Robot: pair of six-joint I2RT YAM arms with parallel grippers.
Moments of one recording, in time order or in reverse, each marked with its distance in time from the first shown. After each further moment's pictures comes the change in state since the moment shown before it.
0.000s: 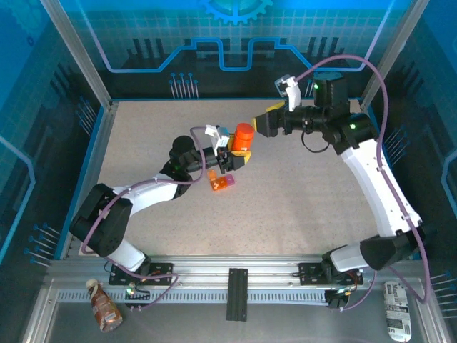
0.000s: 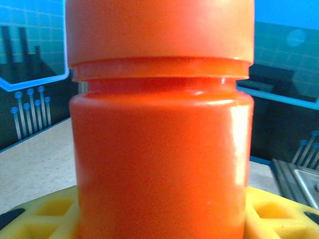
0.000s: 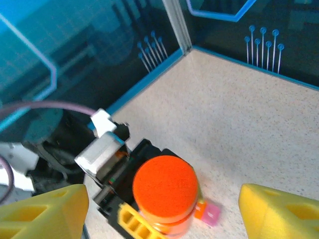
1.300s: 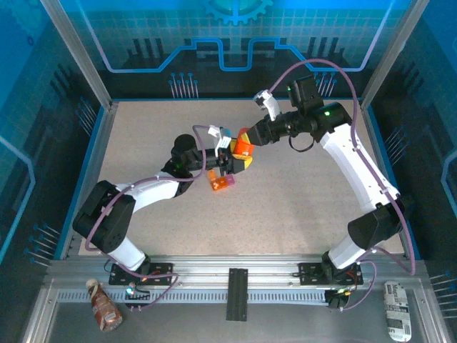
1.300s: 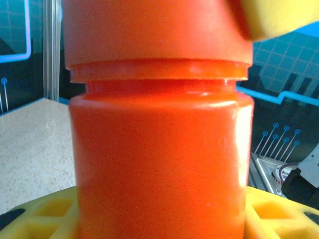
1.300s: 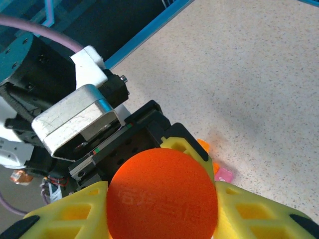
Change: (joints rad) left arm 0.006 0.032 0.021 -0.027 0.111 -0.066; right arm 0.060 0.140 0.012 -0.138 -0.033 -0.125
